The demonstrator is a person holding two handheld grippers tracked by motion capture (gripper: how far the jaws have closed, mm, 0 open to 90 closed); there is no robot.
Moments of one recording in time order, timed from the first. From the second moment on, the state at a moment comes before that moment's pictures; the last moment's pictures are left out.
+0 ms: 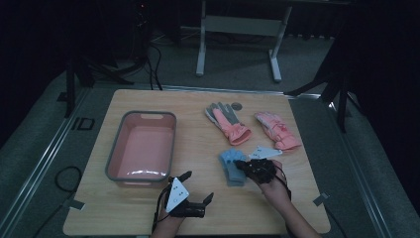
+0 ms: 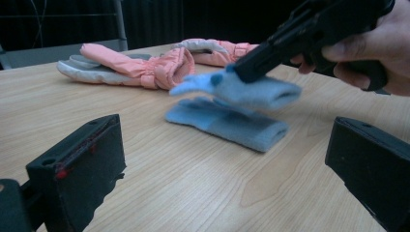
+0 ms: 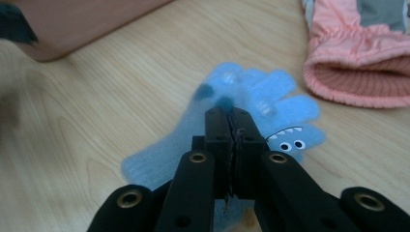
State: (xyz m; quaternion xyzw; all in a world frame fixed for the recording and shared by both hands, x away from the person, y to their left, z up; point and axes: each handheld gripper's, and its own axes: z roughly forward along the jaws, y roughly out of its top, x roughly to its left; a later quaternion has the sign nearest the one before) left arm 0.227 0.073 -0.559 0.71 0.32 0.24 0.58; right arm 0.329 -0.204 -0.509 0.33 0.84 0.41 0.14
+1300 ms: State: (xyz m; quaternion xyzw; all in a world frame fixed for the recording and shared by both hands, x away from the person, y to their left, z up) left arm 0.228 0.072 -0.559 0.71 0.33 0.24 0.57; right arm 0.327 -0.219 -0.527 0.31 0.83 0.45 0.09
